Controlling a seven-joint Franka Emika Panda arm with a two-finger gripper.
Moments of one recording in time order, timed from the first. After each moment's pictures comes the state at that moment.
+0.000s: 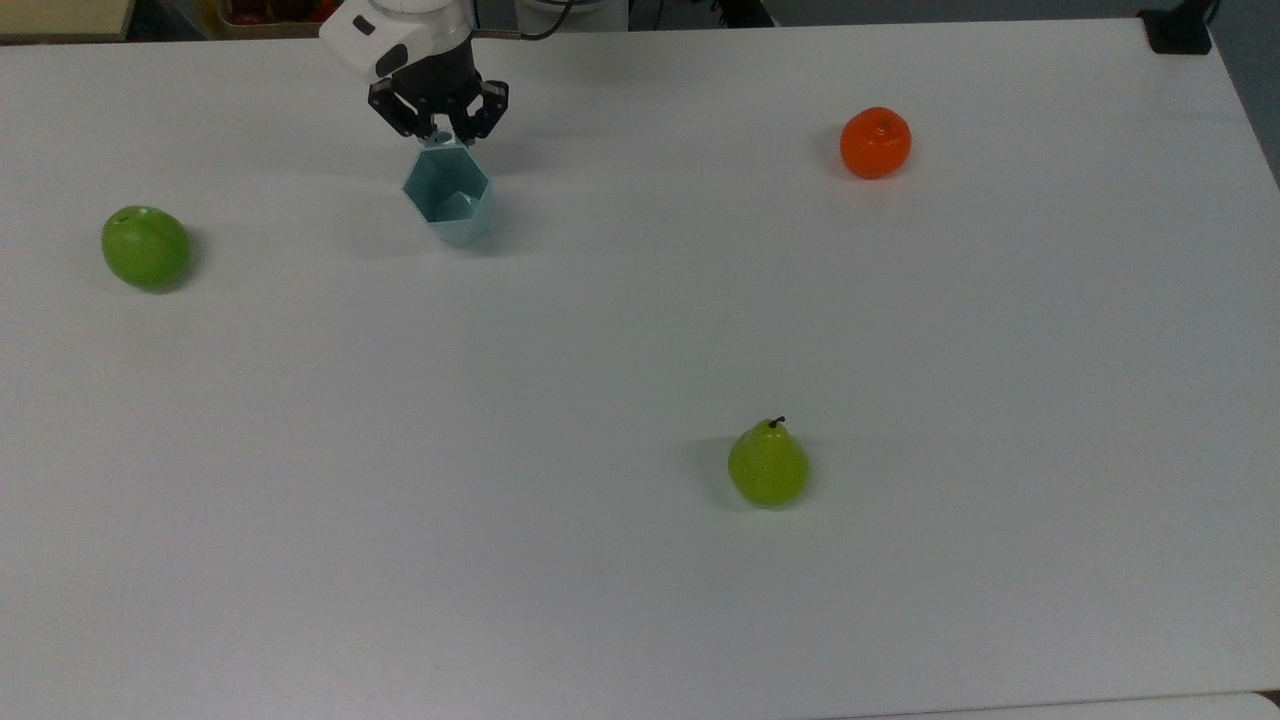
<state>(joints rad) -0.03 -0.09 -0.10 -2.38 -0.07 2.34 -0.15</state>
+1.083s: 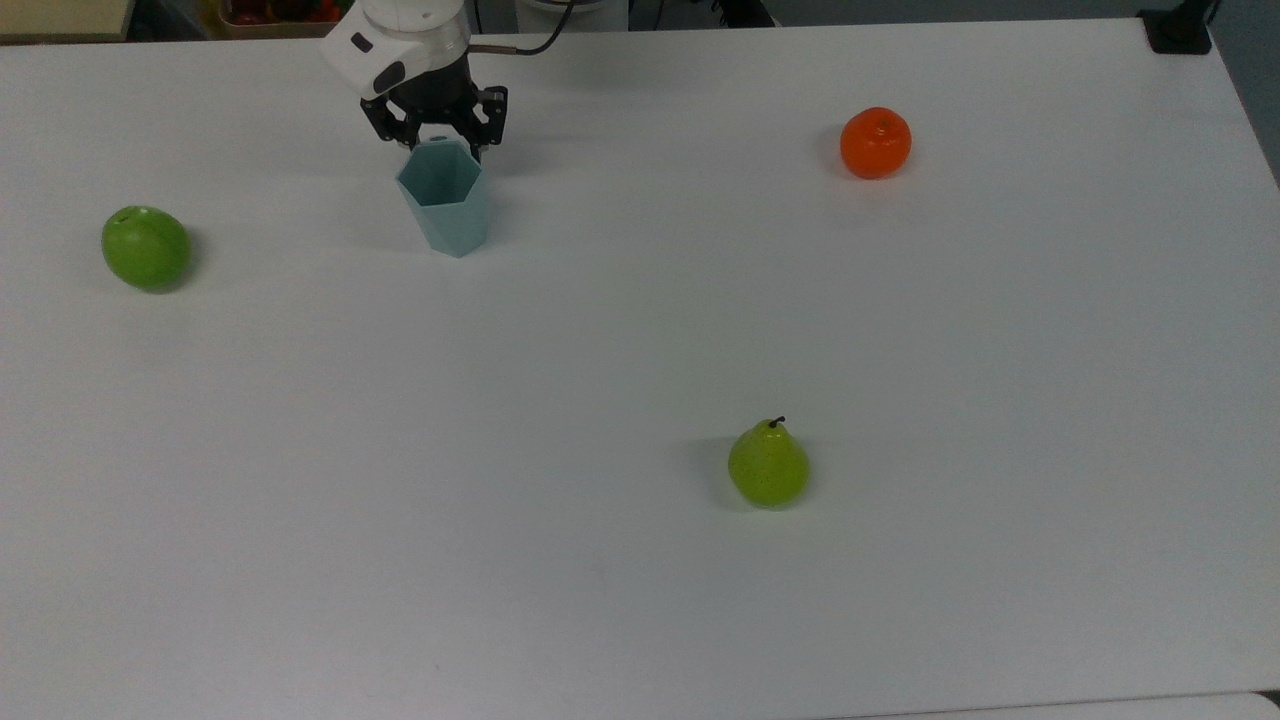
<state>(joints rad) -0.04 -0.06 -0.10 -2.38 -0.08 2.35 -0.15</state>
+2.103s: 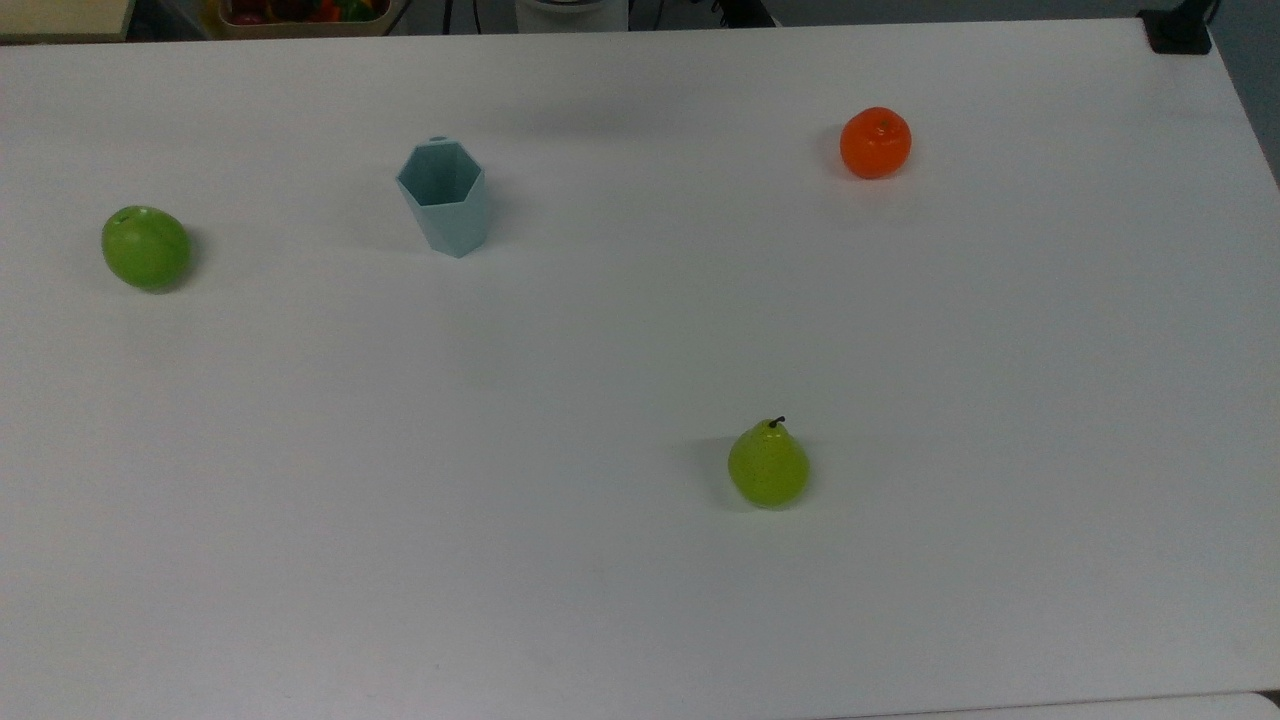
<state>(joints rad) -0.04 -0.11 -0.08 -1.73 0.08 1.63 -0.13</state>
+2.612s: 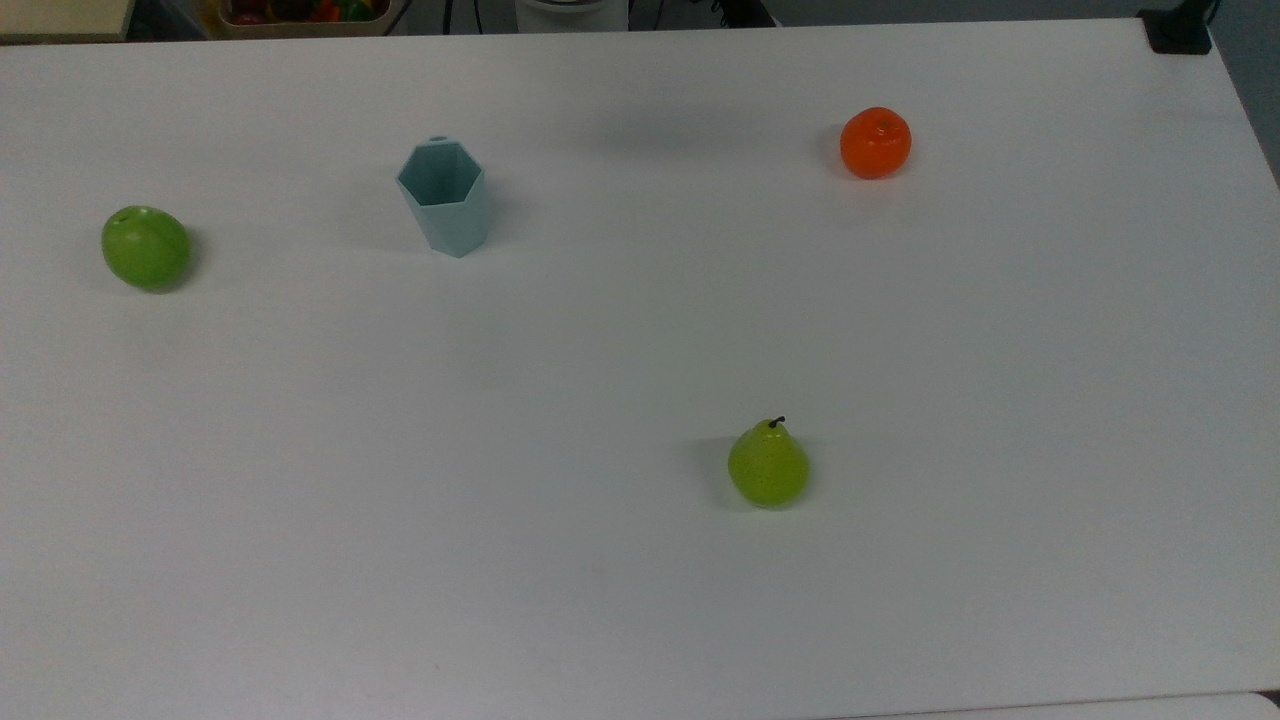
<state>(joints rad) 0.00 -0.05 0.01 -1.59 0.12 1.62 0.16</state>
